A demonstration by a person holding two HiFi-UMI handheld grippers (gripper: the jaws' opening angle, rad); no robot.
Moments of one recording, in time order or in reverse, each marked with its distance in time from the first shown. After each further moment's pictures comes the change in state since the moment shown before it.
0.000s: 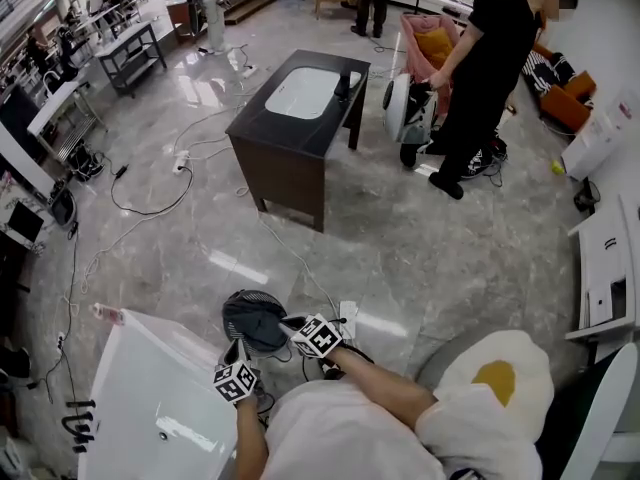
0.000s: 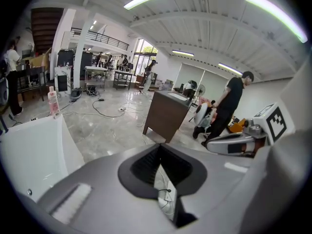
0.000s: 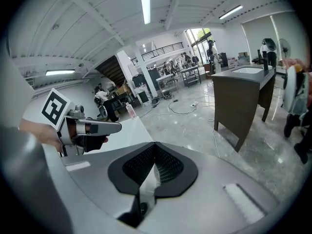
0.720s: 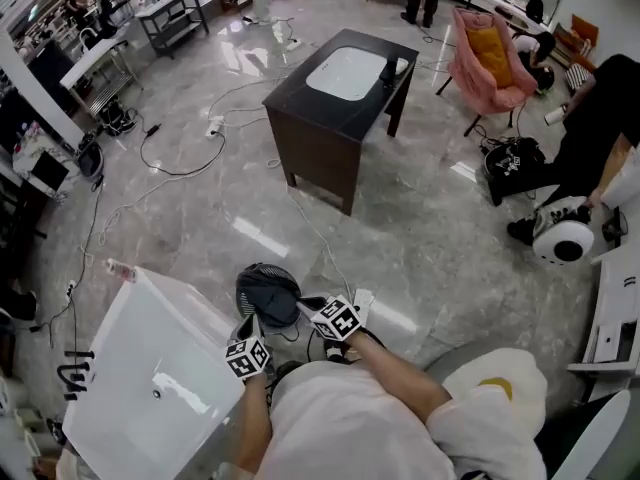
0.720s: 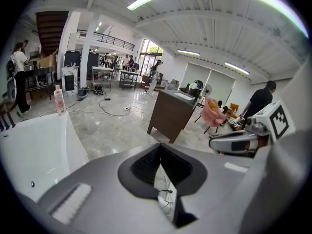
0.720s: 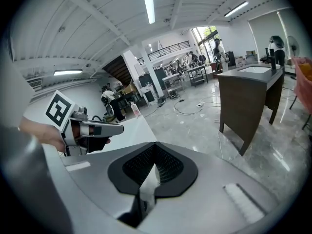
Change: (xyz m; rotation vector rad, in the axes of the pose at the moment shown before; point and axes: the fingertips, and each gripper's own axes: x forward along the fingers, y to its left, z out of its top) left arm 0.007 -0.014 -0.005 -0.028 -0.001 0.067; right arm -0.009 -0.016 0.004 -0.037 0.001 0.077
